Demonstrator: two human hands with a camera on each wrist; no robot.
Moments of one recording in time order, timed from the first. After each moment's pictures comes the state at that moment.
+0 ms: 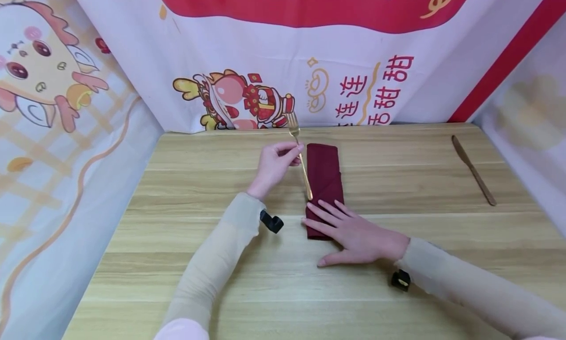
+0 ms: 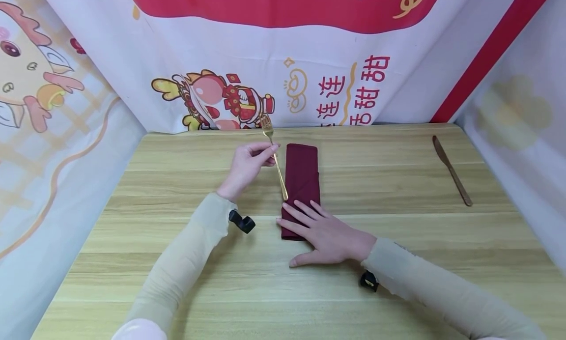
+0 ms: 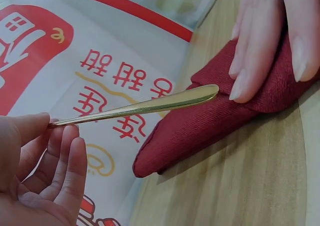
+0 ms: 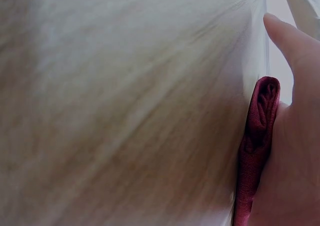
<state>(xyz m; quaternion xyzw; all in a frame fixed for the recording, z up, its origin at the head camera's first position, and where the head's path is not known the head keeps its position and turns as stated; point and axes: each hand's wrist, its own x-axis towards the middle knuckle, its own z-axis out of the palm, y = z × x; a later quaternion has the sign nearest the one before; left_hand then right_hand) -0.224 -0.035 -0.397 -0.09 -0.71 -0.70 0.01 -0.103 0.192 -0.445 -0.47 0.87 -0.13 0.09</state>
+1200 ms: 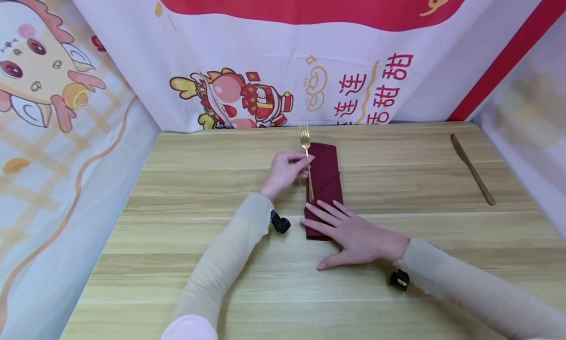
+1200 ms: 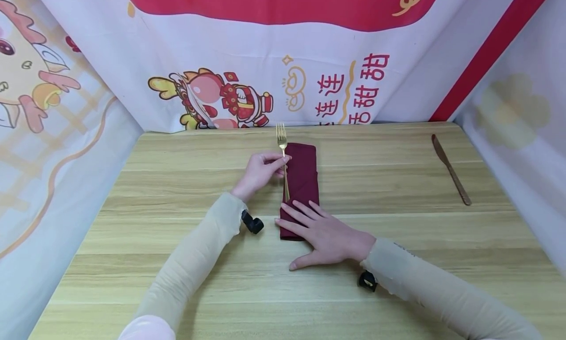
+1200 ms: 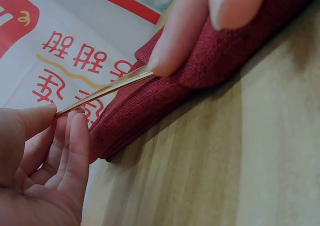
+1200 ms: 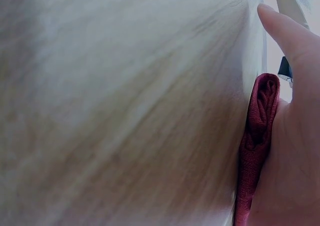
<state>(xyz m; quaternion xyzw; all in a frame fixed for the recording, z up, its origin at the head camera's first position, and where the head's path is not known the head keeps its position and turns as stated) -0.235 -0.017 -0.436 -0.06 -0.75 -0.66 -0.07 -0.103 0.193 -0.449 -0.46 0.87 -0.14 0.09</state>
